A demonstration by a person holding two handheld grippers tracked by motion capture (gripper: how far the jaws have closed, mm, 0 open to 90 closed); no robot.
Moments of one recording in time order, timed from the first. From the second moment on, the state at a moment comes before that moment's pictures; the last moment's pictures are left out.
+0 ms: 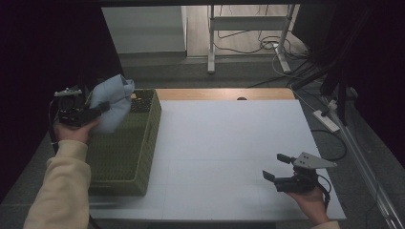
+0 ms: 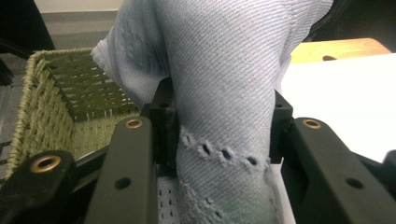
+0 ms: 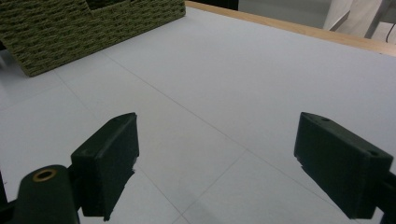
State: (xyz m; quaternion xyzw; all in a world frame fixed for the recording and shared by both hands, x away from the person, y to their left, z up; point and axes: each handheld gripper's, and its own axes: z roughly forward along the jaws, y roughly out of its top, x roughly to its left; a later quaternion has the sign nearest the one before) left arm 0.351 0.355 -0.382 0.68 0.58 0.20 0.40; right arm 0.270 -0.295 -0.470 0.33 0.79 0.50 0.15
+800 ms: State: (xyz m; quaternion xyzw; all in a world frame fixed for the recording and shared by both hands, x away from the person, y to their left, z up) left arm 0.334 0.344 -0.367 0.66 0.56 0.21 0.45; right arm 0.270 -0.296 -0.469 0.33 0.79 0.50 0.15
